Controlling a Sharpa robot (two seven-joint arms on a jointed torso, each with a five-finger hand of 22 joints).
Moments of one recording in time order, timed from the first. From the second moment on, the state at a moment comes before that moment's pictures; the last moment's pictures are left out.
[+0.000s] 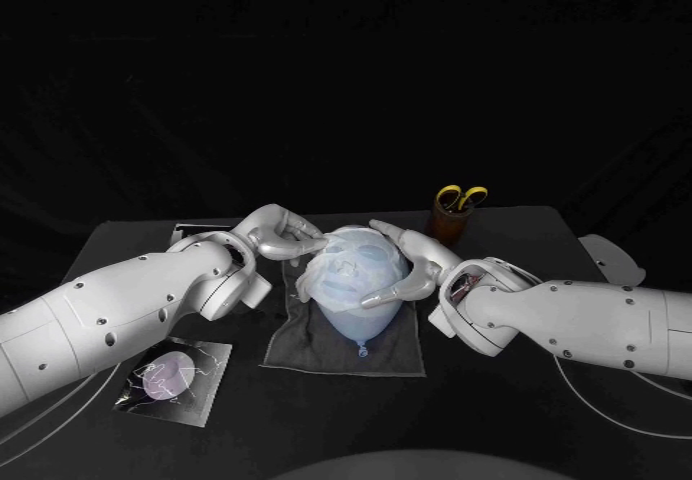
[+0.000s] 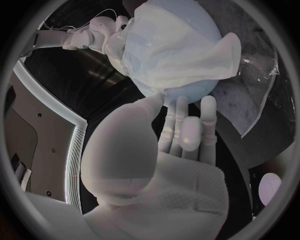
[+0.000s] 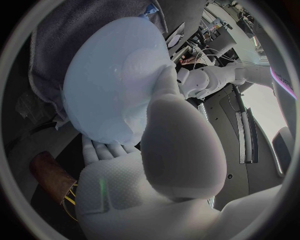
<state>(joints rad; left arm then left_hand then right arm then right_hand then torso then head) 1.19 -0.60 -0.06 1.31 -0.70 -0.27 0.04 1.43 -0.21 0.48 0.16 0.05 1.04 0.13 0.16 0.47 1.02 0.07 0.63 0.30 1.26 0.02 1.47 0.99 0.17 0.85 0.14 1.18 0.66 1.14 -0.89 -0.19 1.68 -1.01 -0.62 -0.08 1.48 -0.30 -0.26 0.30 0.06 0.16 0.13 0.06 0.09 0.39 0.30 0.18 0.13 0.16 0.29 0.03 0.10 0.05 0.16 0.30 0.03 0.23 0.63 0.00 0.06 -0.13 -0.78</state>
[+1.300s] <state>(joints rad) 1.18 -0.55 -0.06 1.25 -0.75 -0.44 0.09 1.45 -0.21 0.62 0.09 0.05 1.15 0.09 0.23 0.48 1.13 0.01 0.68 0.36 1.39 -0.04 1.51 1.19 0.15 1.01 0.09 1.31 0.87 1.13 -0.89 -0.19 1.68 -1.01 -0.62 -0.08 1.48 -0.30 -0.26 0.30 0.06 0.17 0.13 0.06 0.09 0.39 0.30 0.18 0.13 0.16 0.29 0.03 0.10 0.05 0.16 0.30 0.03 0.23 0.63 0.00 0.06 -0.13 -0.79</state>
